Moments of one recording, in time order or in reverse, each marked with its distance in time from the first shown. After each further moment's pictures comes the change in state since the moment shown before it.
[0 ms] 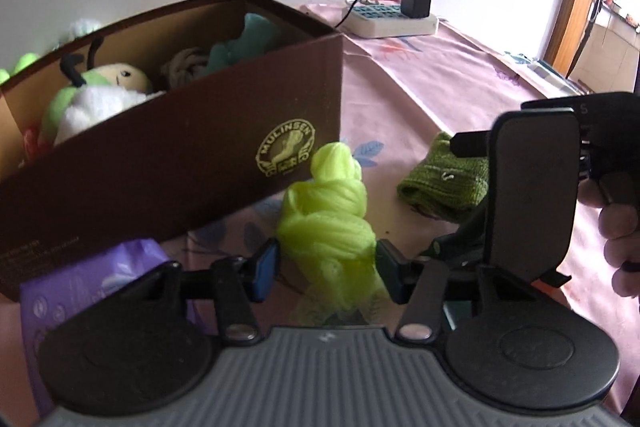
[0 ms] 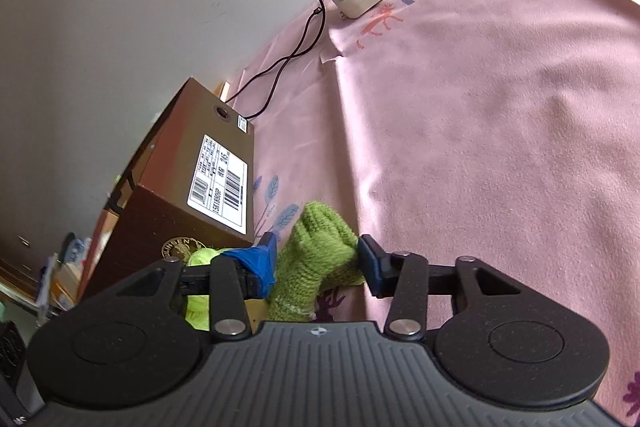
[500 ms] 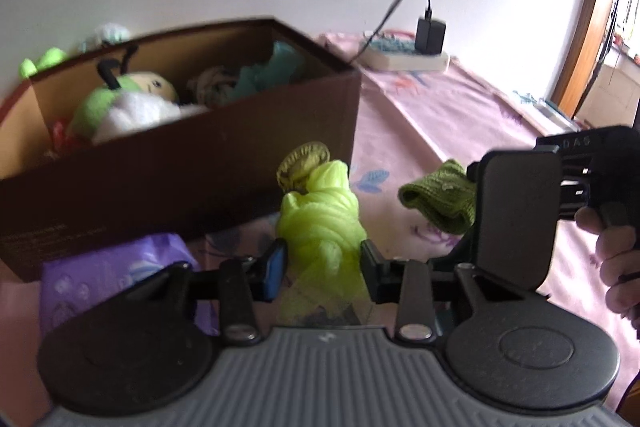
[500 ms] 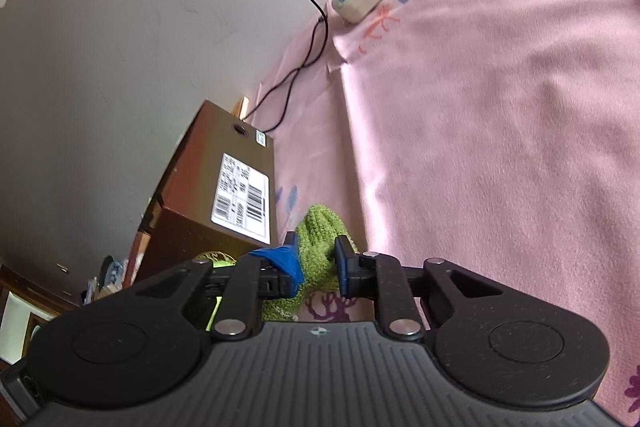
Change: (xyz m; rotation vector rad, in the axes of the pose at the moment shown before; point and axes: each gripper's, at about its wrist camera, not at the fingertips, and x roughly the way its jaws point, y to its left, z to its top) left arm -0.035 0.003 -0.004 -0.077 -0.103 0.018; right arm -0.013 -0.012 0.004 0.073 -0.023 0.104
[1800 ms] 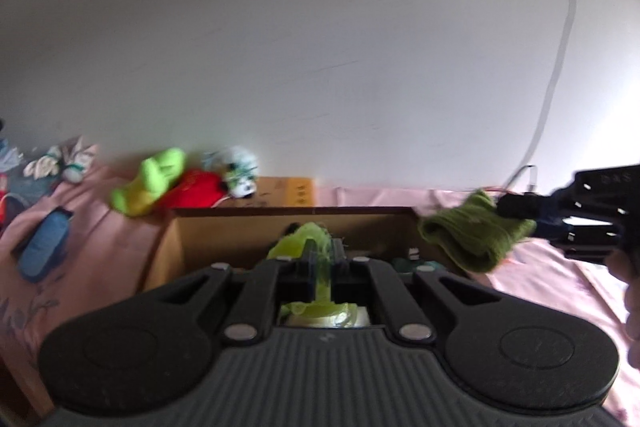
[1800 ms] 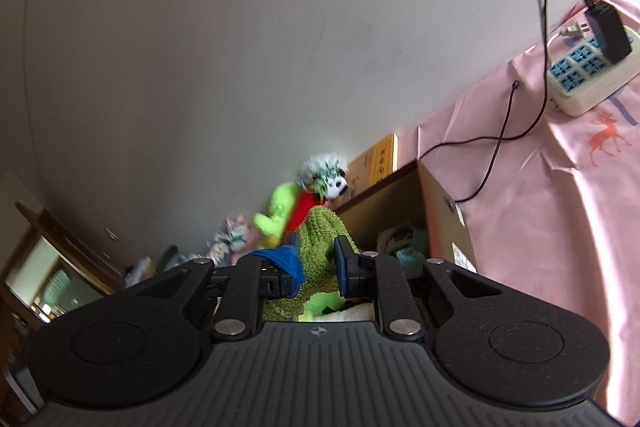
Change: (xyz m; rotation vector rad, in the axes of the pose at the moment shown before) left arm -0.070 0.092 0.084 -0.171 -0.310 0.252; right arm 0.050 0.185 0.052 -0.254 -0.009 0.190
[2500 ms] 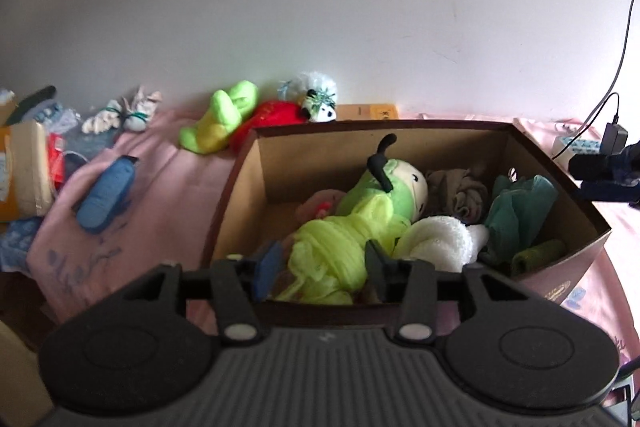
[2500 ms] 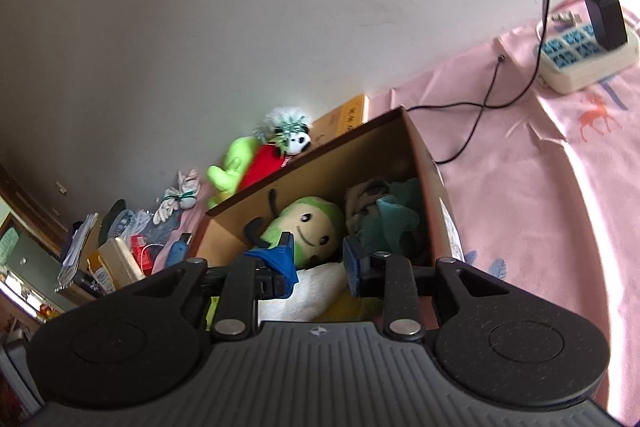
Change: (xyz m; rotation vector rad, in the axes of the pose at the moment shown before) left arm 0.021 0.029 -0.034 0.053 0.183 0.220; right arm 0.023 0.021 -0.034 -0.097 0.078 -0.145
